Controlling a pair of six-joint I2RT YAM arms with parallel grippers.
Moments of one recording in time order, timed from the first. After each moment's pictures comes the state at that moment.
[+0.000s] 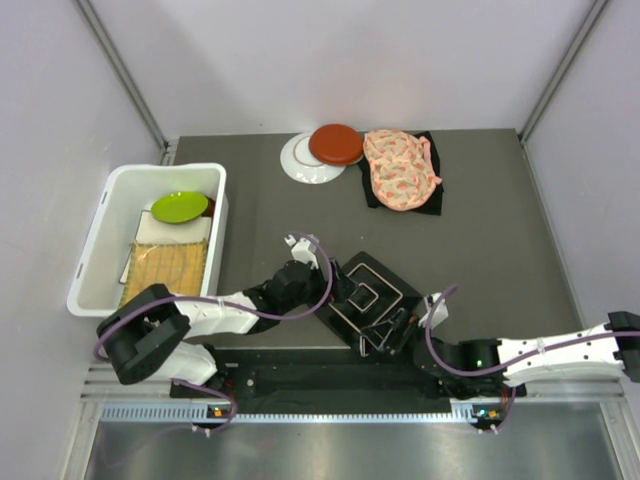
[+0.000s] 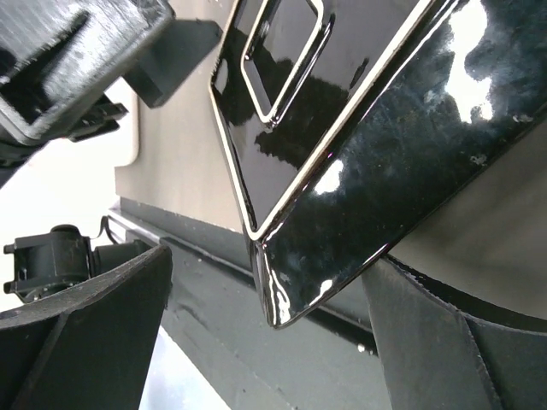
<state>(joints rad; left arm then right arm) -0.92 1.38 0.44 0.49 -0.05 -0.87 1.54 0.65 0.07 0.03 0.74 1.50</state>
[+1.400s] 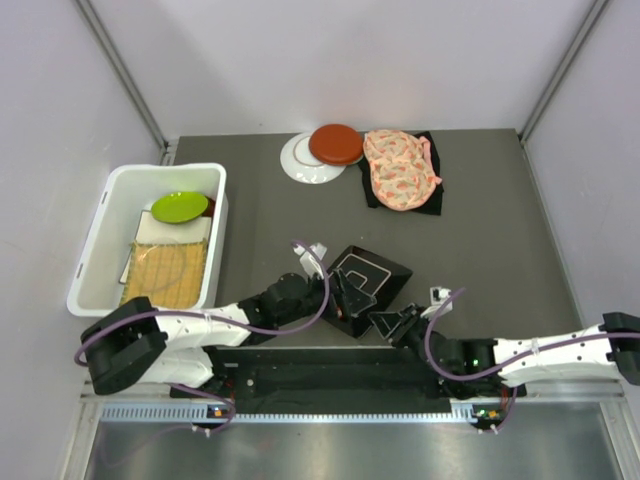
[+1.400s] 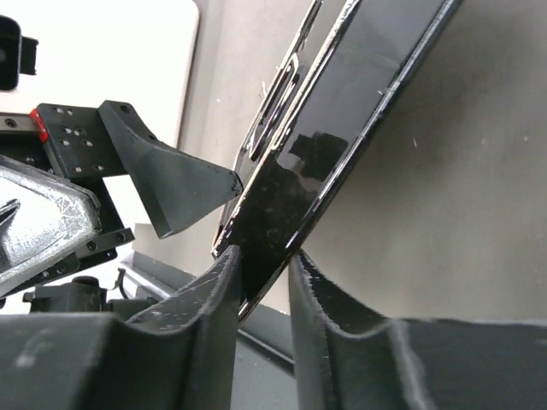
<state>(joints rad) -1.05 1.26 0.40 0.60 0.04 -1.04 1.50 0.71 0.04 0.33 0.89 1.25</state>
